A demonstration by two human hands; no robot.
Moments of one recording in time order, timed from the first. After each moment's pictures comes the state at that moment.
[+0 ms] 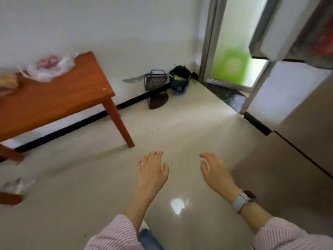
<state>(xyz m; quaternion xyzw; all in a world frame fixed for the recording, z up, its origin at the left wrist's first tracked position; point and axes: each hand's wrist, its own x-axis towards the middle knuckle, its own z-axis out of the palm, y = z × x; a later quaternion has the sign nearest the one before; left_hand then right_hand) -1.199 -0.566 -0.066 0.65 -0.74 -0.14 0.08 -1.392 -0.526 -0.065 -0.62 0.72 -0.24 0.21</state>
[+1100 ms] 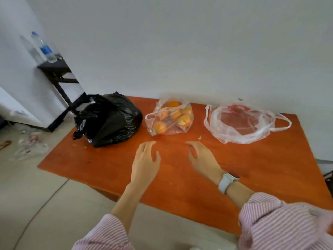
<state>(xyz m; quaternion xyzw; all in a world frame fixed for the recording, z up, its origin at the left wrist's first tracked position) -0.484 -1.011 -0.004 0.85 -0.41 -0.05 0.32 -0.621 -1.133 -0.020 -0.86 0.34 -0.18 0.32</state>
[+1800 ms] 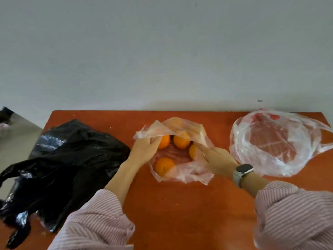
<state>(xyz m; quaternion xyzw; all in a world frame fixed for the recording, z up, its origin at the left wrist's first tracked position) -0.225 -1.260 -0.087 0.74 -0.49 -0.35 0.30 -0.456 -1.324 -0.079 -0.88 0.42 0.10 0.21</state>
